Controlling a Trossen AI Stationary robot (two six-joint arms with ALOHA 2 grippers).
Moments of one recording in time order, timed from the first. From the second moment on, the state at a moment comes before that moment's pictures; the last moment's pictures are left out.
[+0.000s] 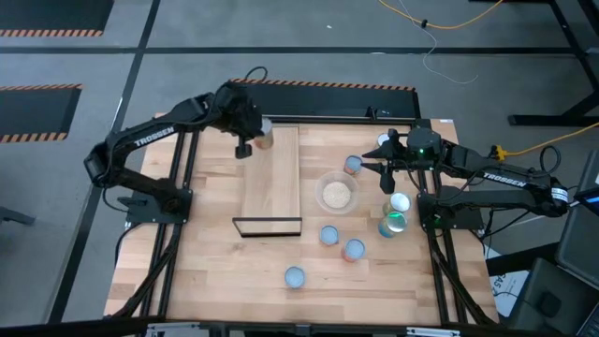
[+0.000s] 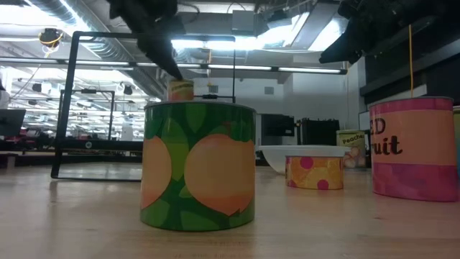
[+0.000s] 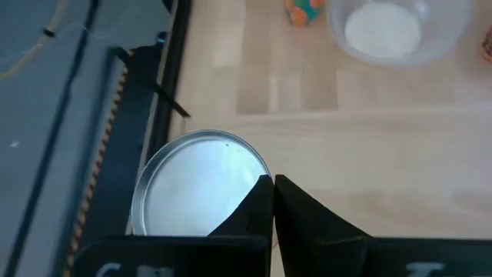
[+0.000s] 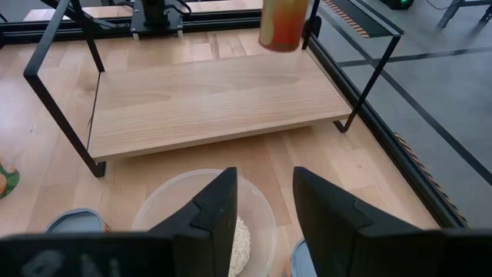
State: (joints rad) left arm 0.66 1.32 1.17 -0.68 0.24 0.54; right arm -0.34 0.80 0.69 -0.37 -0.10 -0.09
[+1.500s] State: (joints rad) left arm 0.73 1.36 0.97 -0.45 0.14 0.61; right arm -0.34 0.80 0.69 -0.37 -0.10 -0.09
